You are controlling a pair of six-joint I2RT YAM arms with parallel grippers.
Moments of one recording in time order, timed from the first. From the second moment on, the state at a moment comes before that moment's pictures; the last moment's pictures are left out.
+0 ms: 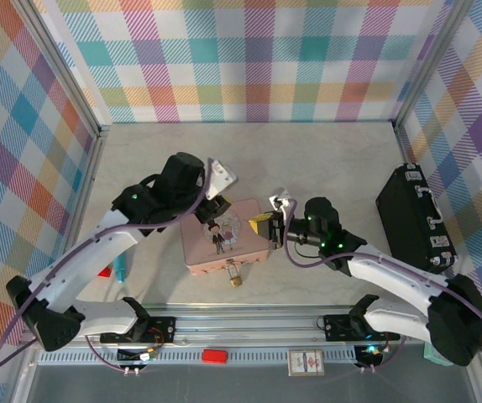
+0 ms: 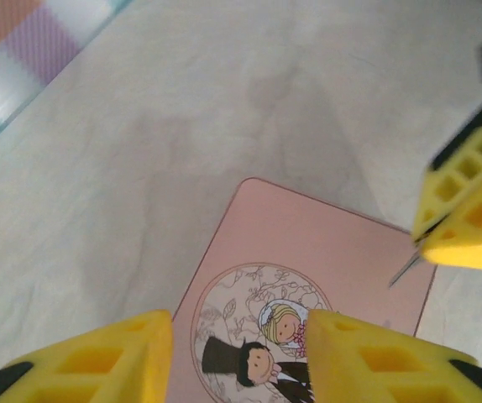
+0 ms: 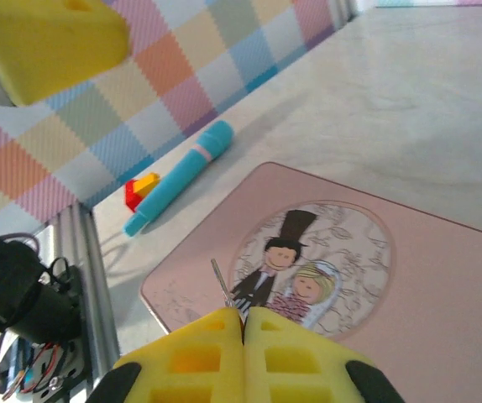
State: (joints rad) left arm -0.72 1.21 1.32 -0.81 -0.03 0.21; right arm 0.71 1.07 0.57 0.22 -0.43 0.30
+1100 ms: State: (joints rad) left arm -0.84 1.18 0.92 -1.14 -0.09 -0.73; right arm 0.71 1.04 0.63 -0.13 -0.15 0.44
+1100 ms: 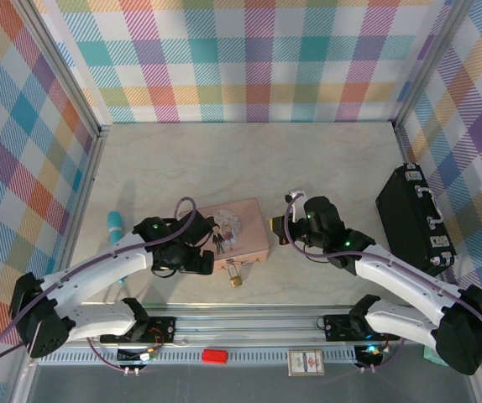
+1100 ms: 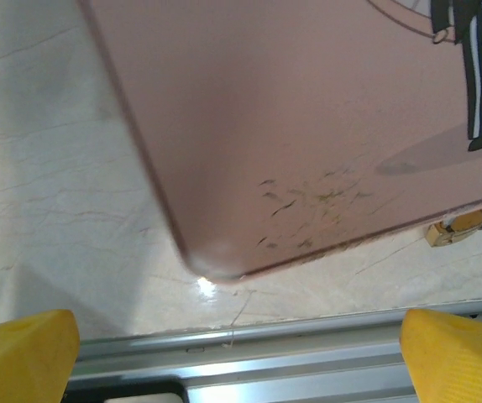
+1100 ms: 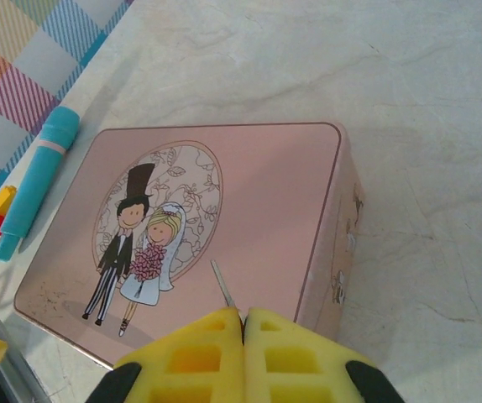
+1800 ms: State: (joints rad) left arm -0.85 1.45 0.92 -0.99 -0.09 -0.66; right arm 0.71 1.07 0.67 -0.18 -0.11 0.47
